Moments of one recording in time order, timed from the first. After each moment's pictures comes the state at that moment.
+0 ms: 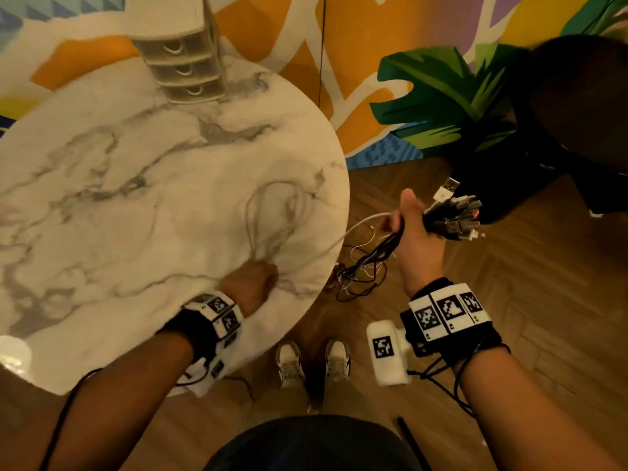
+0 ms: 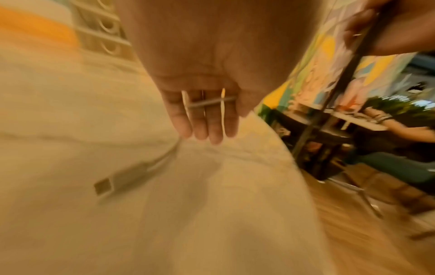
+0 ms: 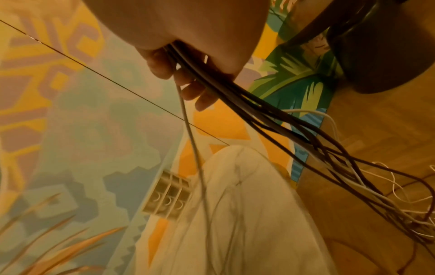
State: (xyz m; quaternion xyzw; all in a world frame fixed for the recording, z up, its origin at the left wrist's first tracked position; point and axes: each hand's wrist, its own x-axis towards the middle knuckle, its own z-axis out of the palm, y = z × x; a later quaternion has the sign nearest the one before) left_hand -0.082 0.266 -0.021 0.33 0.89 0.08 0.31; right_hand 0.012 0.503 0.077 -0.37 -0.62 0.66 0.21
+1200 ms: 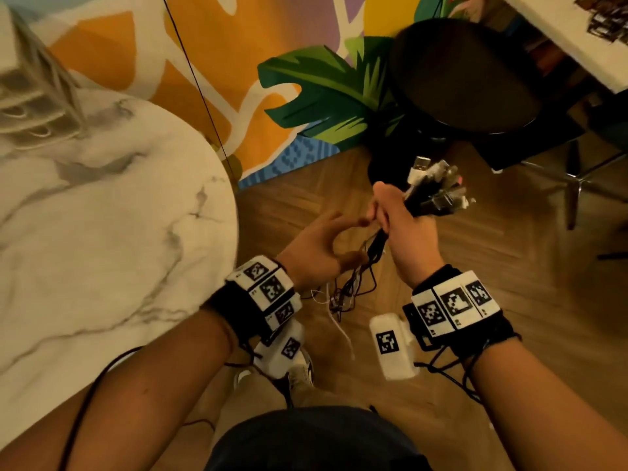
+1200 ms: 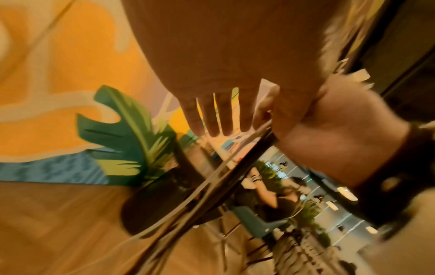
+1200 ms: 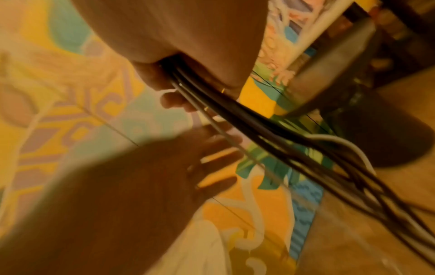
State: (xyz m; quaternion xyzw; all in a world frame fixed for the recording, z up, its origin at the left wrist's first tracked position) left_hand 0.020 0.526 0.076 0.45 0.70 0.40 0.38; right_hand 0.116 0.634 0.114 -0.32 -0.65 0.64 0.25
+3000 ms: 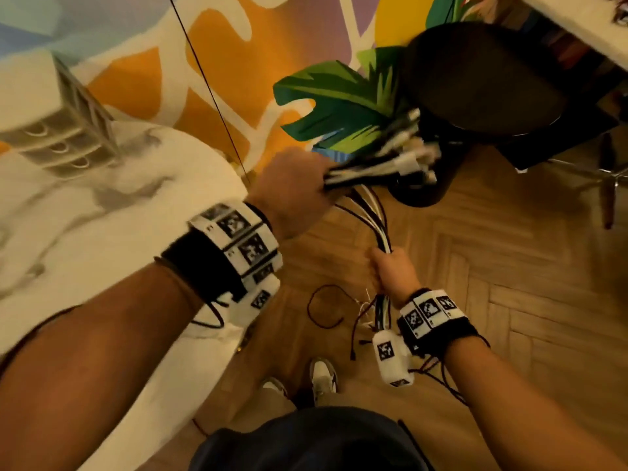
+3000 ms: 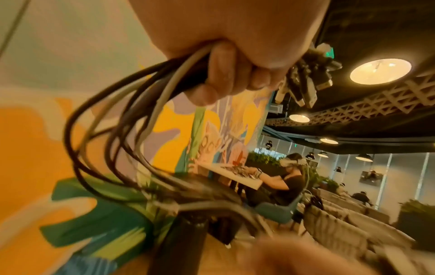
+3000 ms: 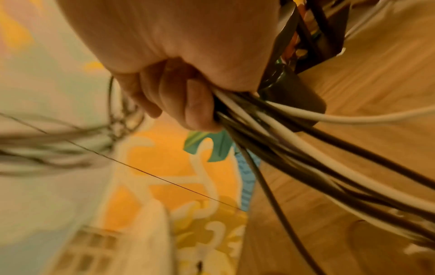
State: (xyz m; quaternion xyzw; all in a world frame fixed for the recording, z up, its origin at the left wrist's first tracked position) left_hand -0.048 0.535 0.182 0.55 0.81 0.20 0.06; right_hand 0.103 0.639 0.007 -0.50 -0.60 0.62 0.06
